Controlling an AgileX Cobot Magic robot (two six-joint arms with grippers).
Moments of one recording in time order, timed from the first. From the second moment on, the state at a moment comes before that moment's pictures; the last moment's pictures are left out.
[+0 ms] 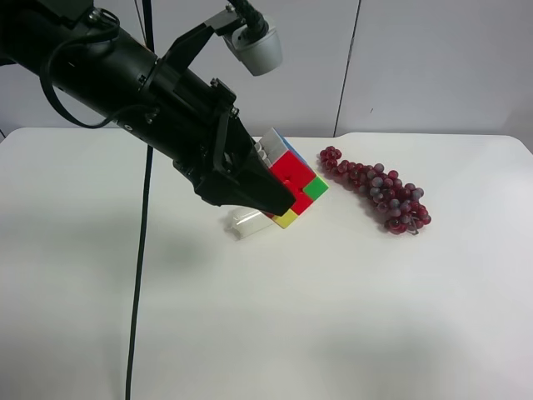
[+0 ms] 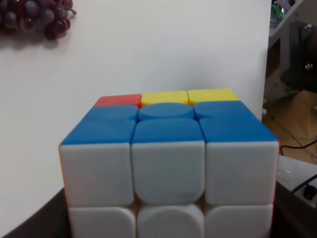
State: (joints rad) left arm -0.65 1.53 -1.10 -0.88 0.75 1.09; right arm 0.06 0.00 -0.50 0.08 1.07 -0.03
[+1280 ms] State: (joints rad) left arm -0.65 1.53 -1.10 -0.88 0.75 1.27; right arm 0.06 0.64 -0.78 0.47 1.04 -0.05
